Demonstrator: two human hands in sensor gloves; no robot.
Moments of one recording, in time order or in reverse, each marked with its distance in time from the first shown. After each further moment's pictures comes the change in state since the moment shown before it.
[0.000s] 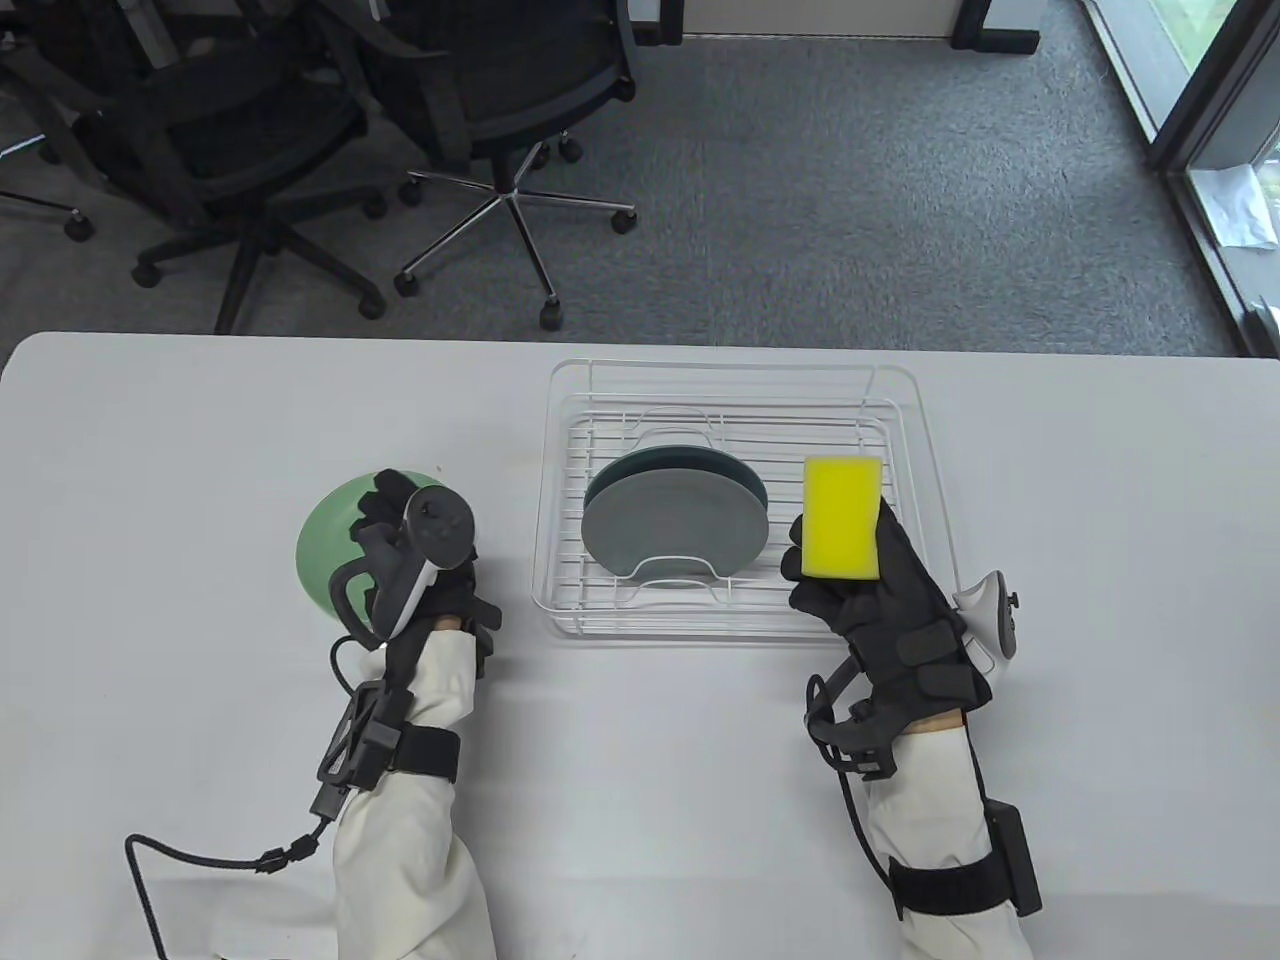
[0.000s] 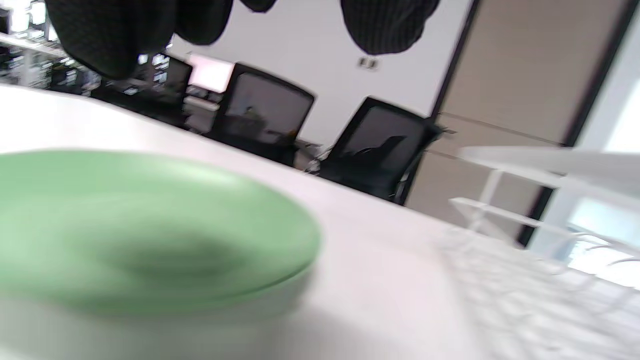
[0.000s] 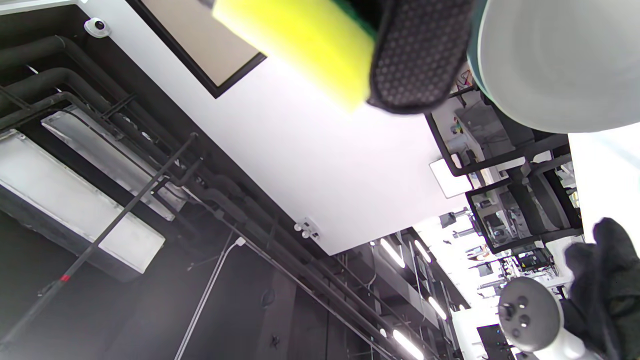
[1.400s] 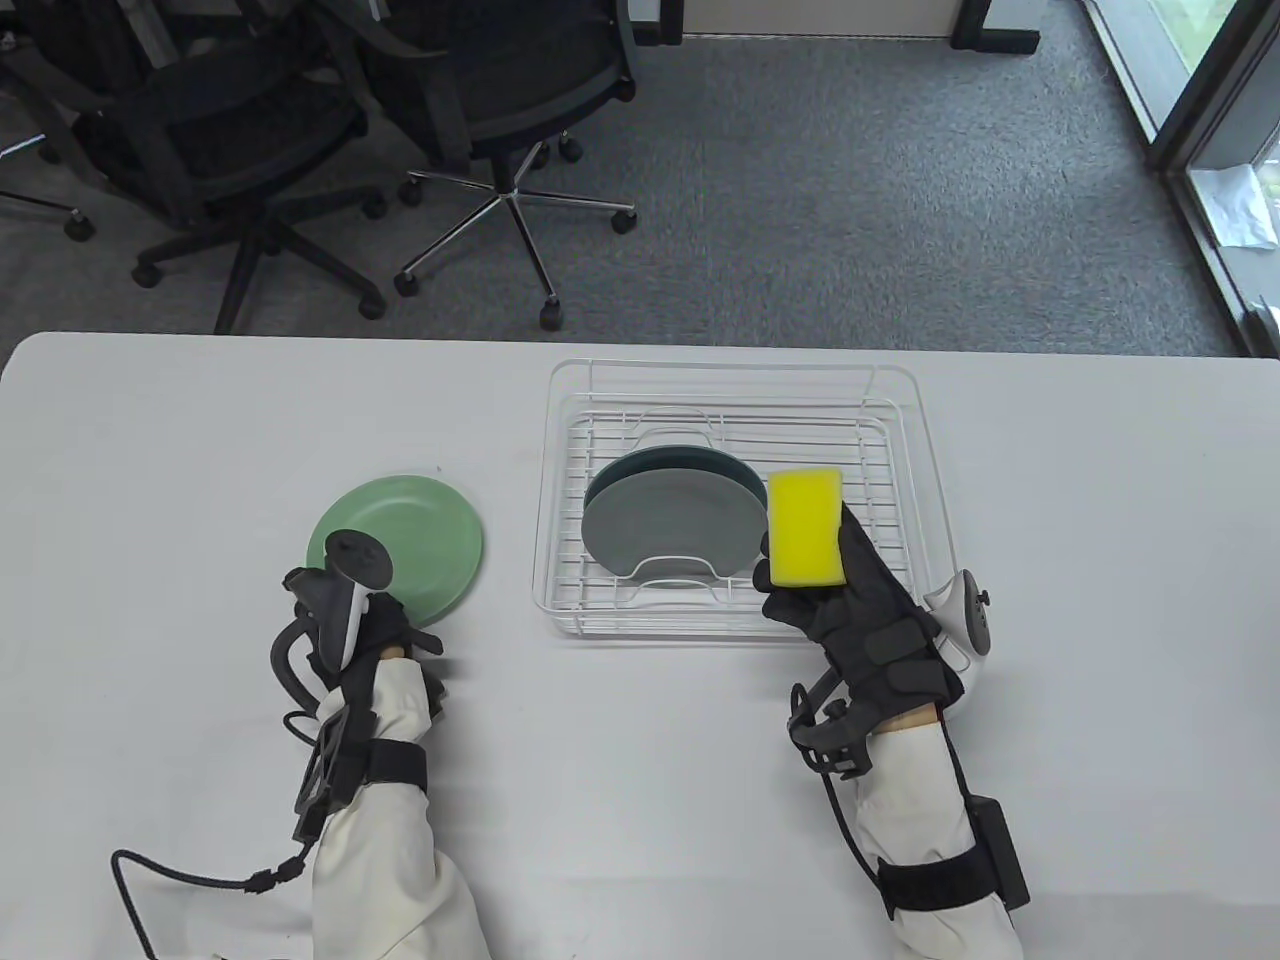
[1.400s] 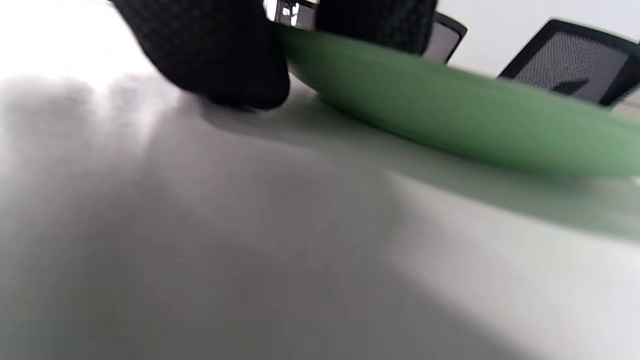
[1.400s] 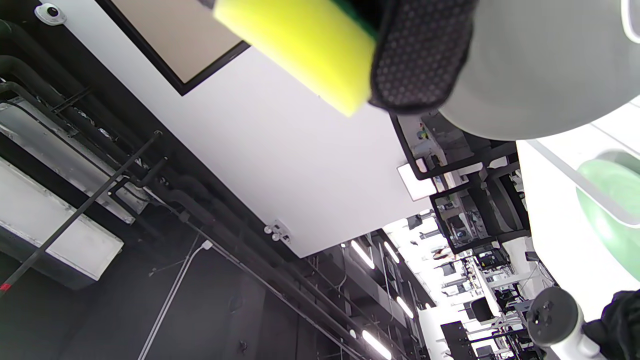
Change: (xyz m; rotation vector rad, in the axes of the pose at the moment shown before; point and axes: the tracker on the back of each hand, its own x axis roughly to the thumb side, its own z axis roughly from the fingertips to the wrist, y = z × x) left_hand -0.075 -0.042 -0.004 -0.108 0.369 -0.019; right_hand -0.022 0.001 -0.004 -0.011 0.091 0.040
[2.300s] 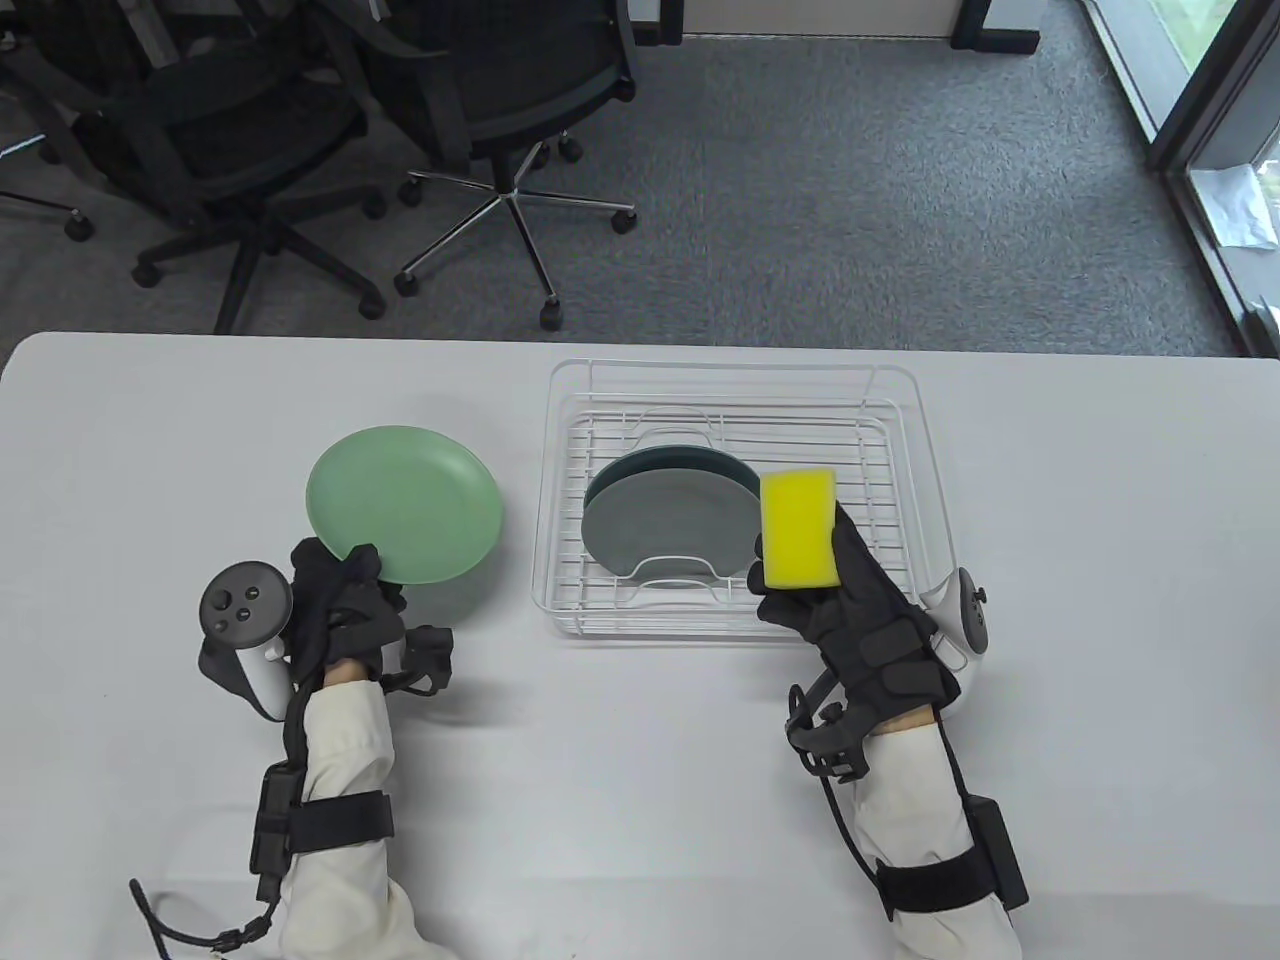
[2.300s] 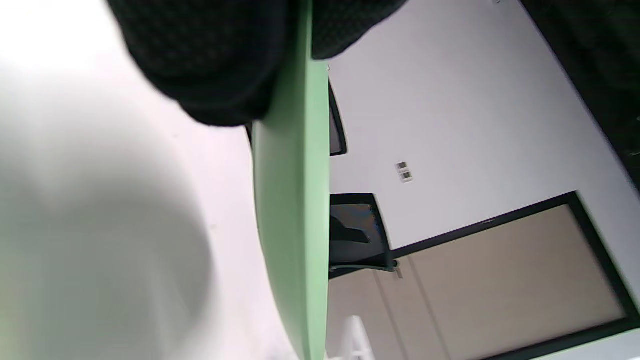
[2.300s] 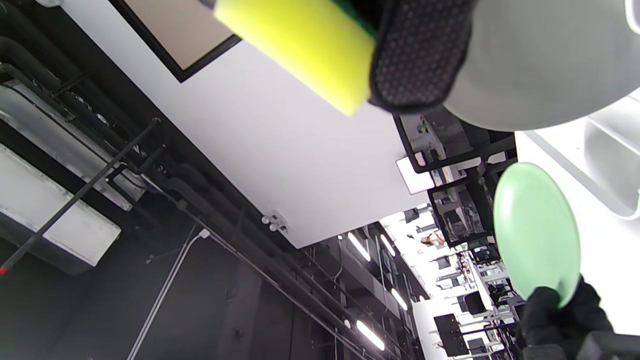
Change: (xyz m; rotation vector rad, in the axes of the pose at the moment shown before) left_hand -0.017 0.068 0.038 -0.002 -0.285 0.951; right_hand 0.000 0.006 -0.001 0.039 -0.003 0.031
